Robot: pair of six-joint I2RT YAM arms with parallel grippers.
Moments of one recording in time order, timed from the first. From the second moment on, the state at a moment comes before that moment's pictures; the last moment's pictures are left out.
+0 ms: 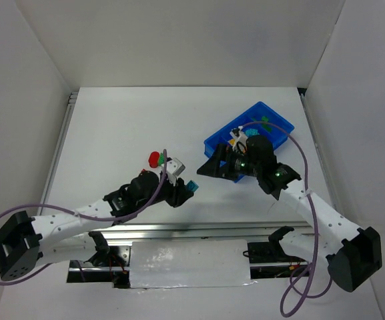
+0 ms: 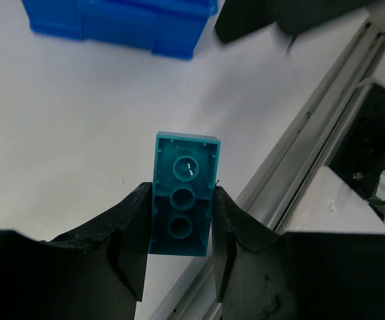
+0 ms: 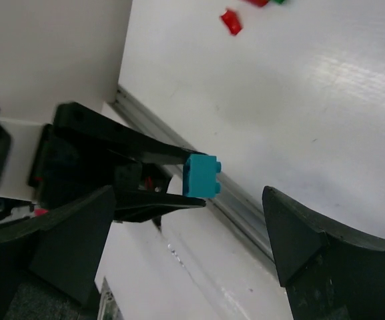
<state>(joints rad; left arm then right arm) -0.92 1.11 0.54 0.18 0.04 -0.32 0.48 1.03 0.81 -0.28 -0.47 0.74</state>
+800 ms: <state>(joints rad) -0.95 0.96 0.55 0.17 0.07 -0.22 0.73 1.09 0.71 -0.07 -0.42 0.88</state>
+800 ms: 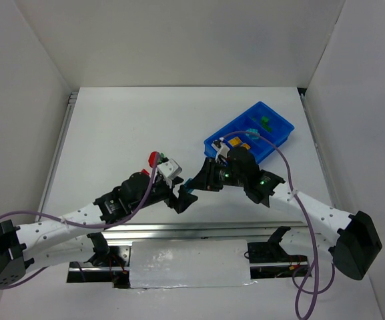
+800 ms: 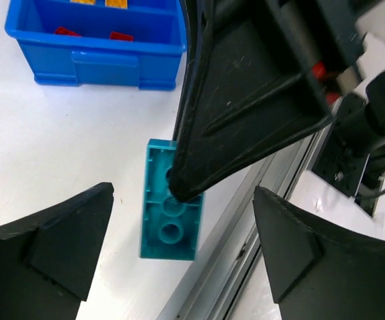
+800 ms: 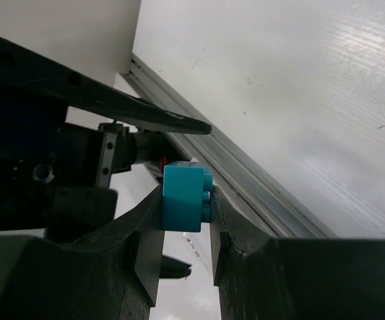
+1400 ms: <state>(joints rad) -0.96 0.99 0.79 -0.24 -0.48 -0.45 0.26 1.57 1.30 -0.34 0.22 0.73</state>
